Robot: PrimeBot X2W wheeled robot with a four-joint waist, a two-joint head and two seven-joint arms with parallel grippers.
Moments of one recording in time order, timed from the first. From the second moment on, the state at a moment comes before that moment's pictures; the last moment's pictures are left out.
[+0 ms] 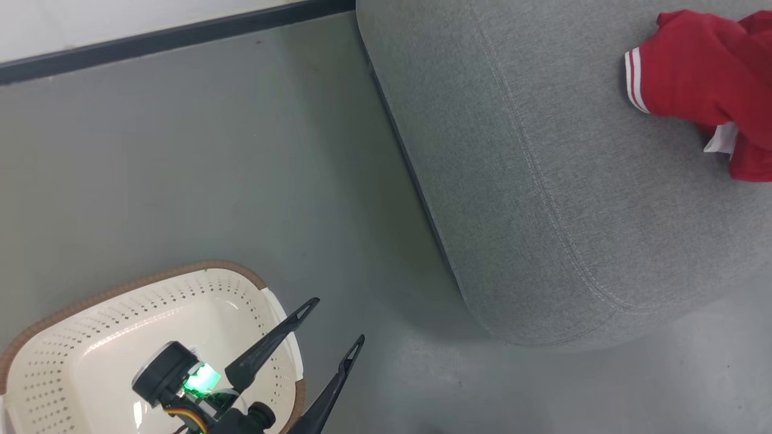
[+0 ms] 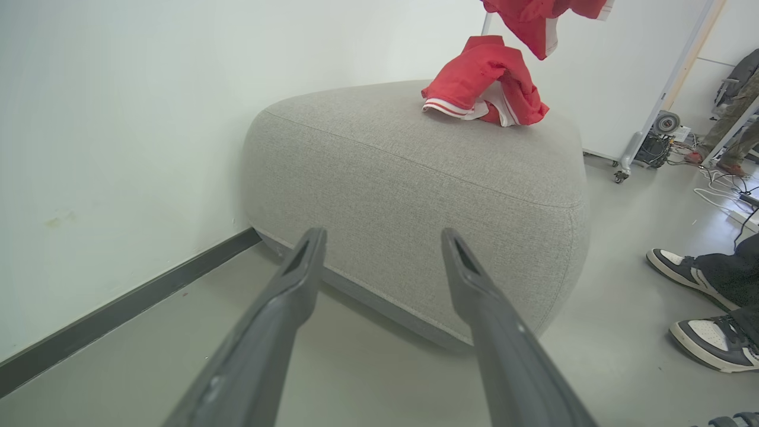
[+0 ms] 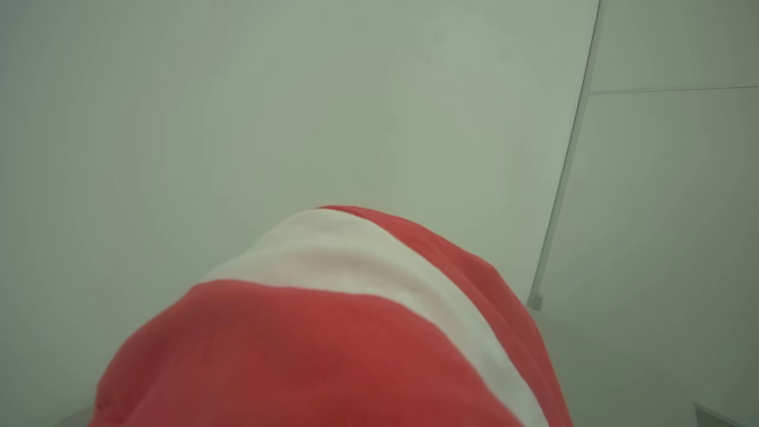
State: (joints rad) left arm -0.18 0.35 -0.50 -0.12 -0.13 -0.12 -0.25; right arm -0.80 -0.34 -0.36 0.33 0.22 0.05 -0.26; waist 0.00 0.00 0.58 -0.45
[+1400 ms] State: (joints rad) left arm -0.19 0.34 -0.50 -0.07 -0.13 -0.12 -0.25; right arm -1.07 -0.38 -0.25 1.04 0.18 0.07 -0.20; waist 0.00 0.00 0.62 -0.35
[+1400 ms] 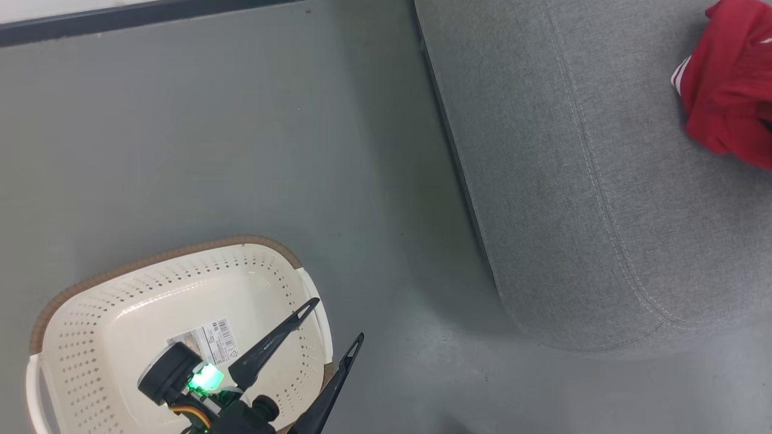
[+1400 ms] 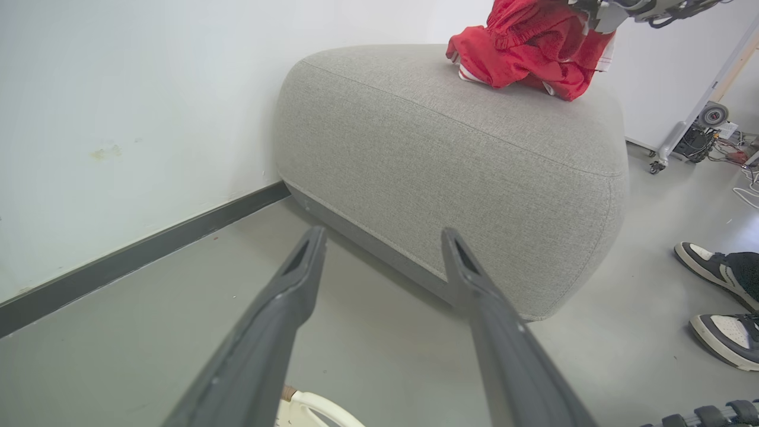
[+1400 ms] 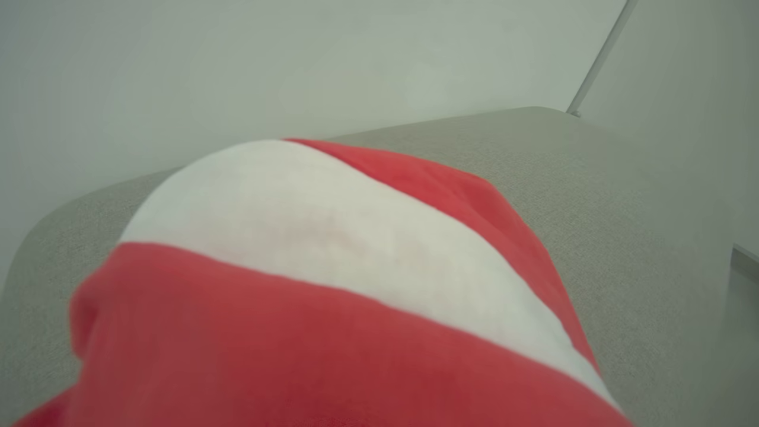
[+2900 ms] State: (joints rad) left arm -0.16 0.16 -0.47 0.01 -0.22 -0.11 -0.25; right arm -0.77 -0.38 -0.05 0.79 0.07 0.12 0.11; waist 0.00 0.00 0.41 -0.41
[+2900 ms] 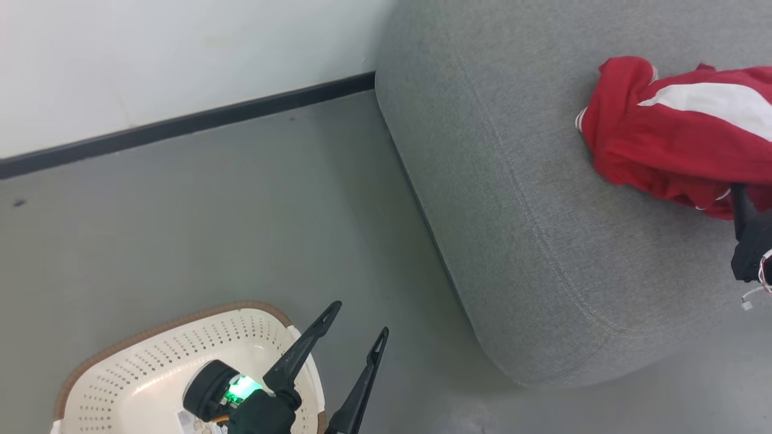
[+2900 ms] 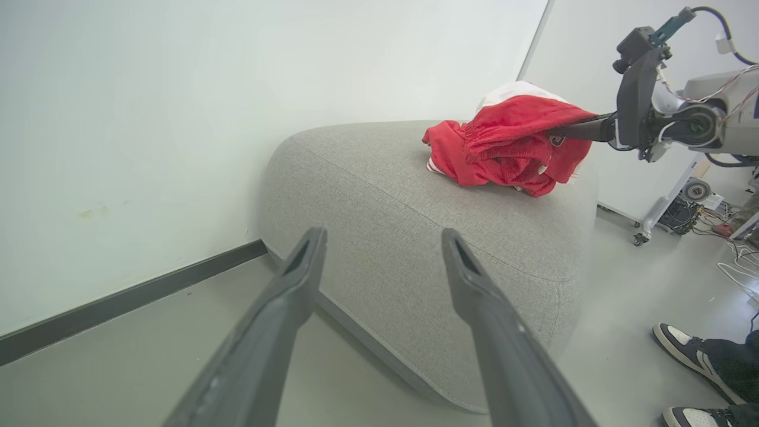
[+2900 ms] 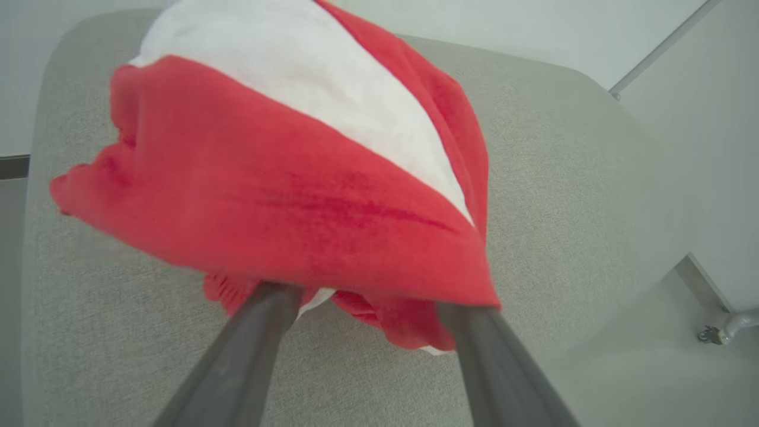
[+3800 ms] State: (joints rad) left arm -0.09 0.09 -0.44 0.05 -0.23 -0.11 -0.25; right arm -0.28 -0.47 -0.11 -0.18 0.39 0.12 0.22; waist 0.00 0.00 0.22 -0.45
